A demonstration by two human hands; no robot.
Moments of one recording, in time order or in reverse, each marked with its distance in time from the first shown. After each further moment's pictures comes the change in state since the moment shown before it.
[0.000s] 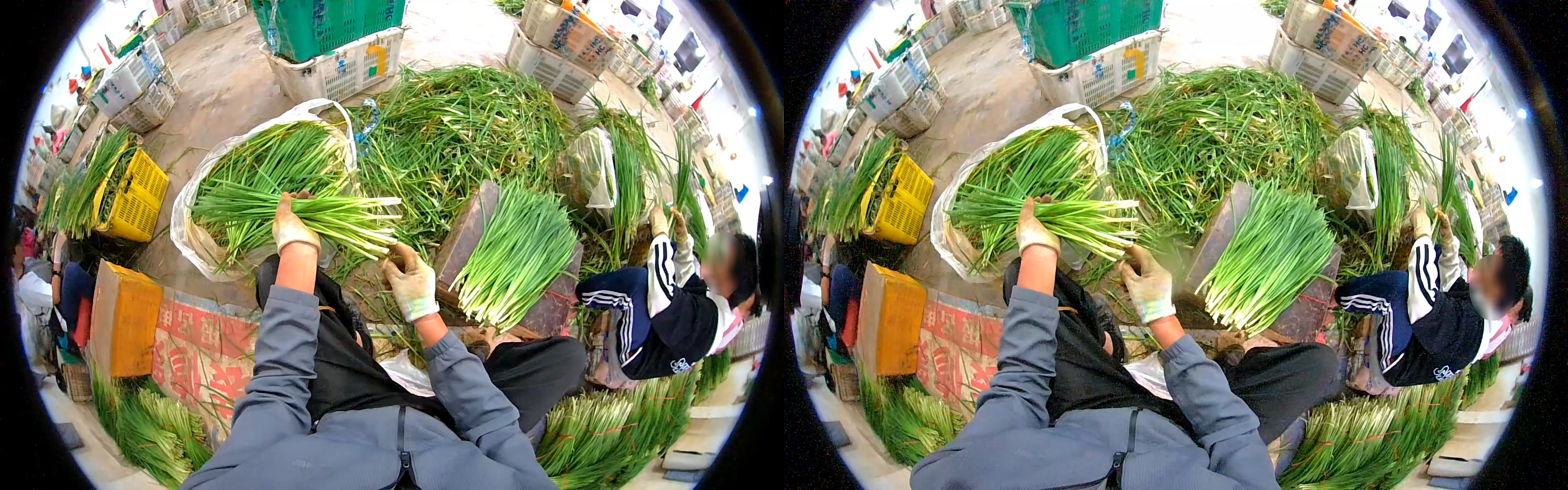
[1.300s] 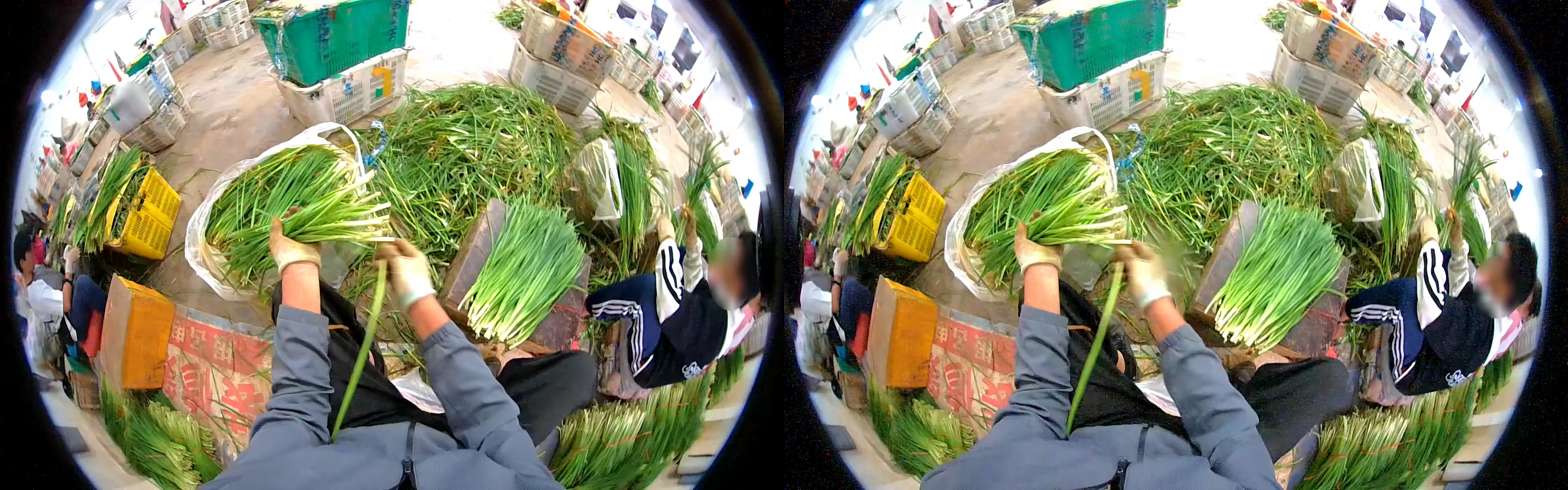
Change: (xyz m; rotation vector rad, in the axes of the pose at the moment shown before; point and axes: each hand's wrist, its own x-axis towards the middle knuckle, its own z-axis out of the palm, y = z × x) left_hand 0.012 0.028 0.006 -0.177 -0.033 -0.089; right_hand 0.057 -0.024 0.031 0.414 -0.053 0.422
